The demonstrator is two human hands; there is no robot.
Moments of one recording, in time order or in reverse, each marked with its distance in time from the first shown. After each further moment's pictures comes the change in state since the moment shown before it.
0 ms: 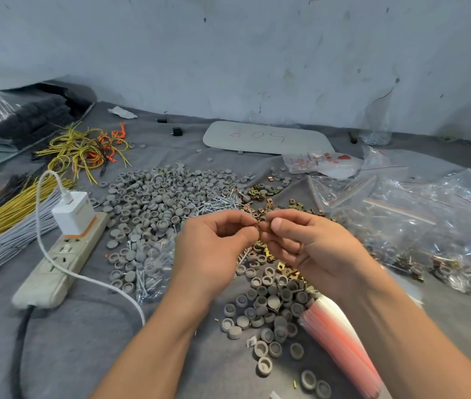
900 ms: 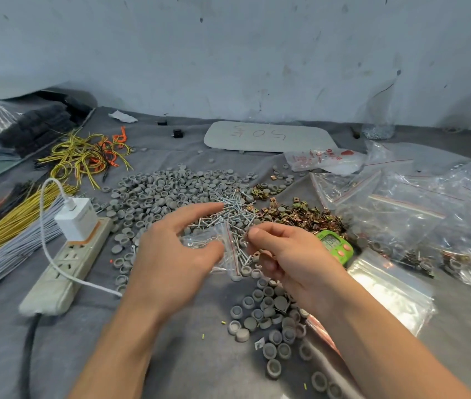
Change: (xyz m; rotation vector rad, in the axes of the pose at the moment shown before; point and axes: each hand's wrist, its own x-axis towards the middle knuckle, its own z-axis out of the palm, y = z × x) left_hand -0.010 0.015 -0.052 0.527 0.033 0.205; right_hand 0.013 0.032 0.021 -0.215 0.025 0.020
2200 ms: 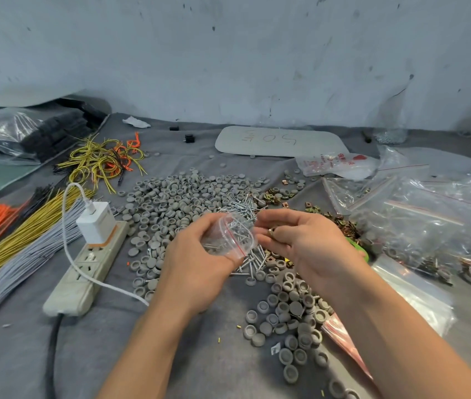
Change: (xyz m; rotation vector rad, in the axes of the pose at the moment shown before) left_hand 0.008 -0.027 0.018 -0.118 -0.026 -0.054; right_hand 0.008 -0.020 0.007 0.134 0.096 -0.072
